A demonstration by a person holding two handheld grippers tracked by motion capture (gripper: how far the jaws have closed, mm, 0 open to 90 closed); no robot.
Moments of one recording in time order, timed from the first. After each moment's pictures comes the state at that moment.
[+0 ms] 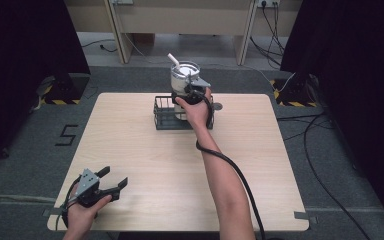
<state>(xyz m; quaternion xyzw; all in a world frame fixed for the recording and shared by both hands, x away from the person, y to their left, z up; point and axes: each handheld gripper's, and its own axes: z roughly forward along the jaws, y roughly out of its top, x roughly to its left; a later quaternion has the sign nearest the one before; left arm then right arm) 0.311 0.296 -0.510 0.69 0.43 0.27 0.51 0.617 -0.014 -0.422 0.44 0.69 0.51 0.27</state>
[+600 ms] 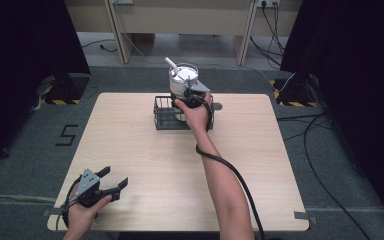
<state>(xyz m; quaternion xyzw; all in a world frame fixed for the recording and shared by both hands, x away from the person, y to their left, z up) 0.311 0.296 -0.510 0.70 0.43 0.27 0.51 0.607 -0.013 -0.430 0.41 0.68 0.53 0.29</state>
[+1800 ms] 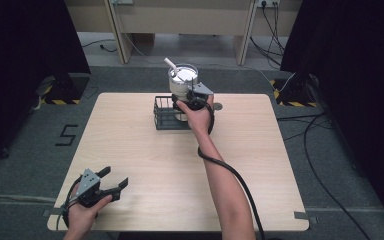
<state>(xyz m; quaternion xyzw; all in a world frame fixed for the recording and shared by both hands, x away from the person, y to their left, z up) 0.311 0.295 -0.510 0.70 0.42 0.27 0.51 0.595 -0.021 -0.429 0.41 0.67 0.54 0.28</state>
